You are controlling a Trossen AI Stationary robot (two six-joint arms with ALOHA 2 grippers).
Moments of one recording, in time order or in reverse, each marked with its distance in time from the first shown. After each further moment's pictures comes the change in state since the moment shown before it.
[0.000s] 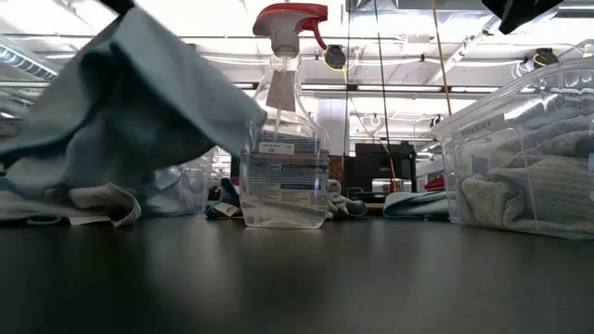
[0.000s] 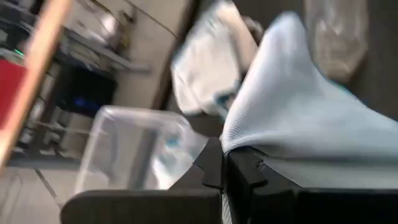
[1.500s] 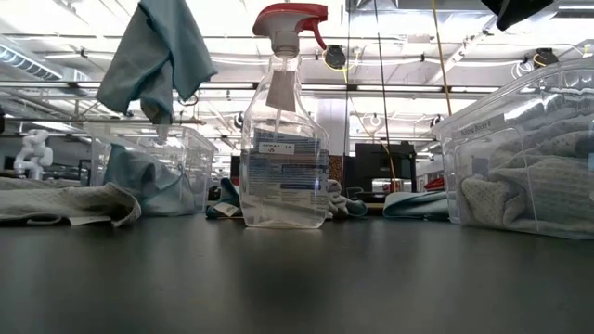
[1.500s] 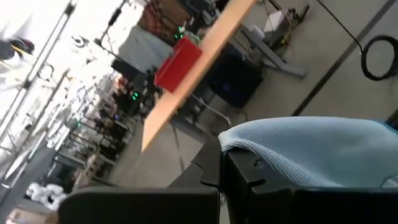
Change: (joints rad) left arm 0.583 -0.070 0.388 0.128 -0.457 0.648; right arm 0.000 0.000 0.000 0.024 0.002 -0.003
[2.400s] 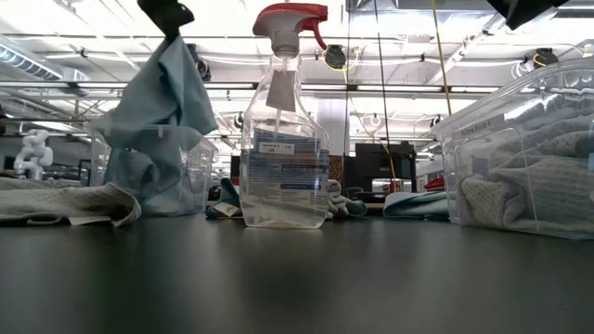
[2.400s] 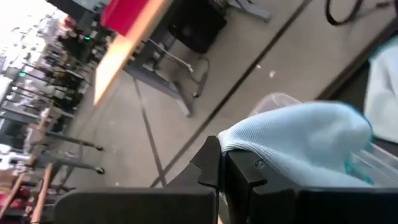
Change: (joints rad) left arm 0.298 0.002 -0.233 0.210 0.341 0.034; right arm 0.071 0.077 0.000 0.032 0.002 0.008
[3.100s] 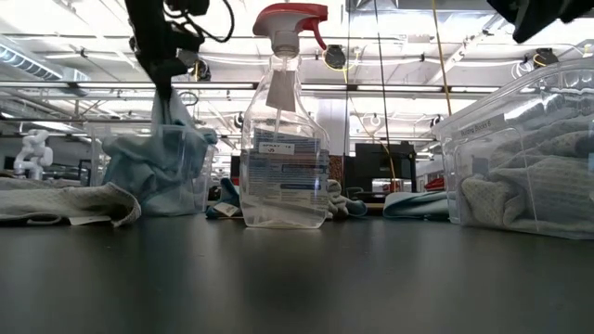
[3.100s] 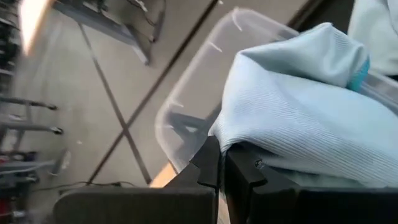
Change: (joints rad) left arm 0.248 0.000 -0.245 0.117 0.302 0.053; right arm 0.053 0.049 -0.039 0.030 0.047 0.046
